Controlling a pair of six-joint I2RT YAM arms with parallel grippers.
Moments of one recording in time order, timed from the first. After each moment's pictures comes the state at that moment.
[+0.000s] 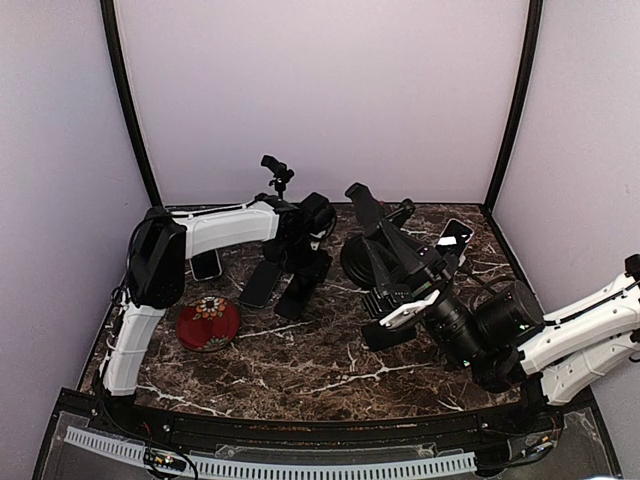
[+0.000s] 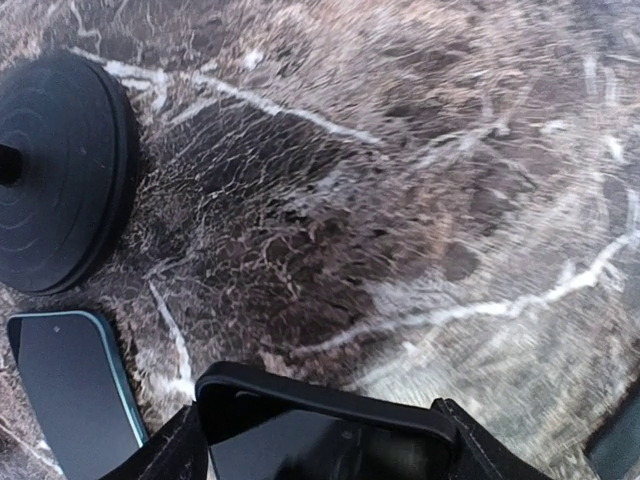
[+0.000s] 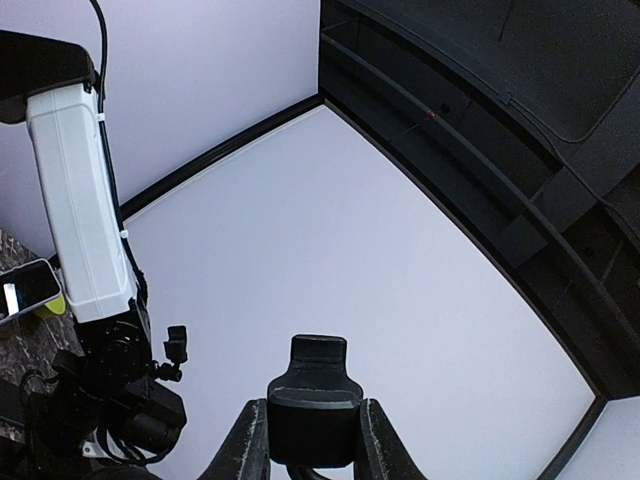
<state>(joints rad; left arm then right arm) -0.77 2.31 2.00 -0.89 -0.13 -0.36 1.43 1.26 0.59 1.27 0.52 -1.48</state>
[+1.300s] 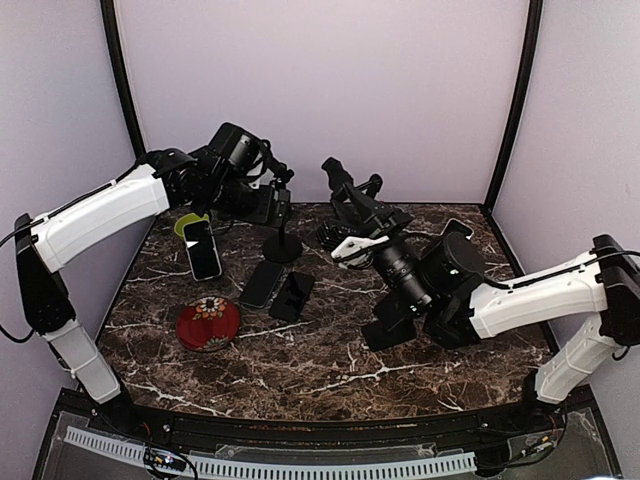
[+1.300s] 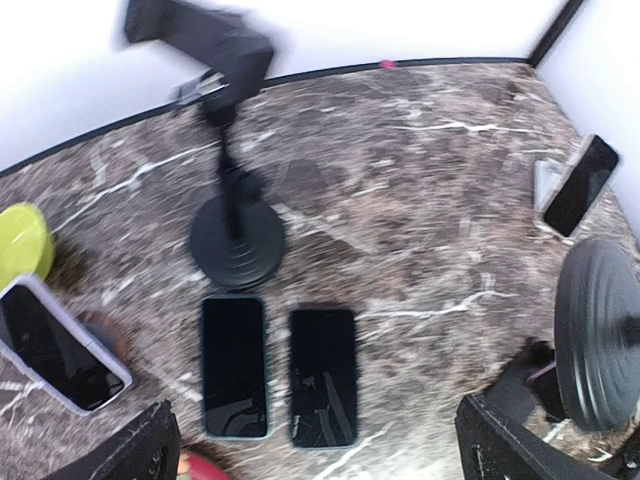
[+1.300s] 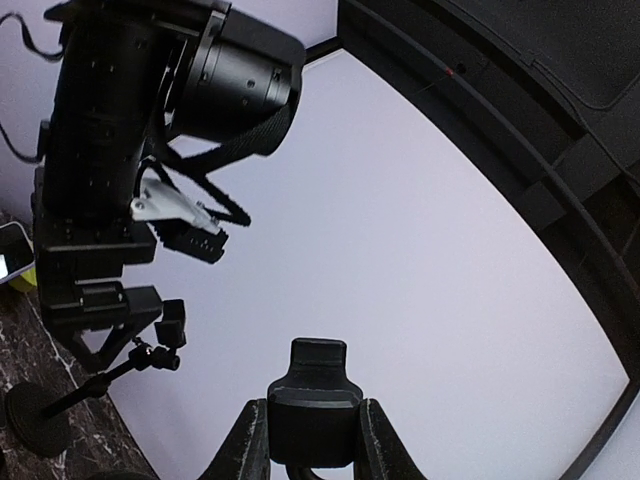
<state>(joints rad) -0.75 1.68 1.71 -0.81 -0.23 -0.39 1.17 1.50 0.83 1.17 0.41 -1.31</state>
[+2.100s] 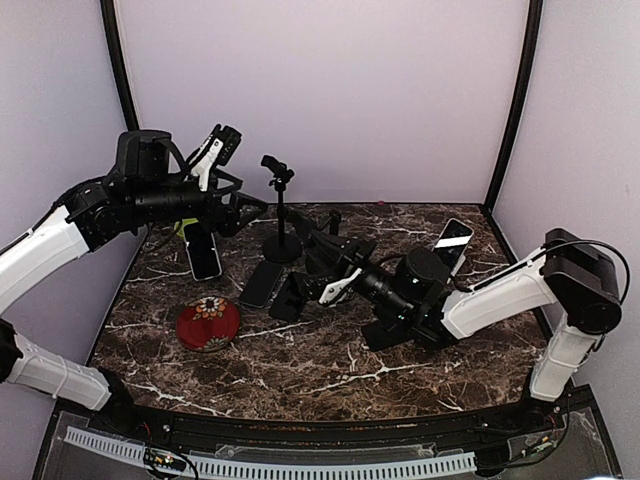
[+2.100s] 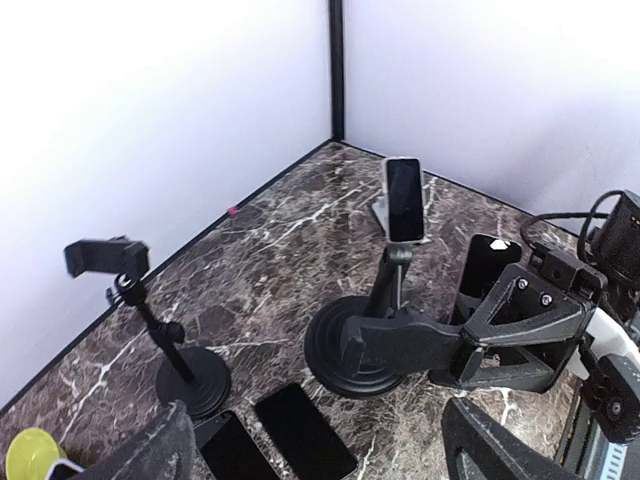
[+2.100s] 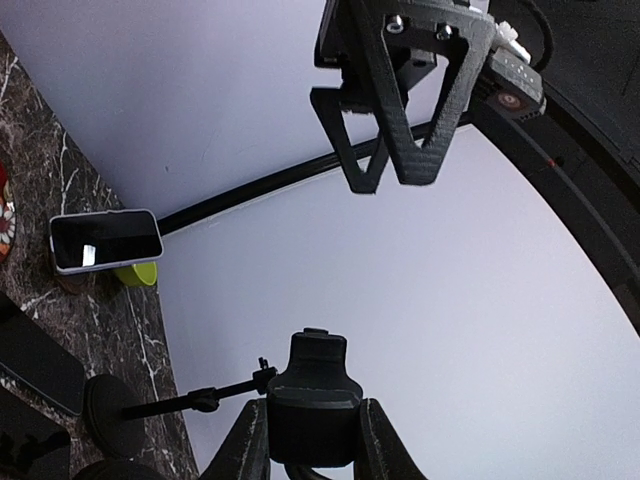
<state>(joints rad) -0.67 1.21 1.27 -0.42 0.16 0.10 1.05 1.74 0.79 1.21 0.02 -1.30</state>
